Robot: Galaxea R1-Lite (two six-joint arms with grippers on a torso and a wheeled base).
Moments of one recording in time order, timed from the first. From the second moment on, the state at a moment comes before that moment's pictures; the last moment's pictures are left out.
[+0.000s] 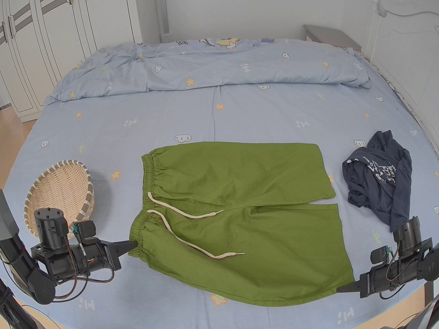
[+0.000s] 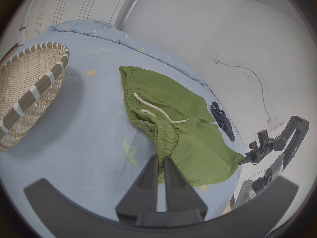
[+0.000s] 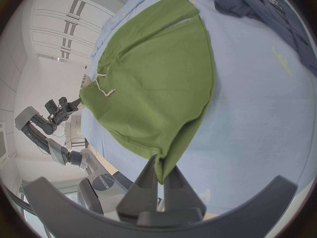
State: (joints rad) left arm -0.12 1.84 -0.10 -1.27 -0.46 -0.28; right arm 0.14 1.66 -0.16 -0.41 0.54 0.14
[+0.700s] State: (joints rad) left arm -0.05 1.74 -0.19 -1.21 -0.60 -0.51; right arm 0.12 1.39 -0.33 -0.29 0.57 0.29
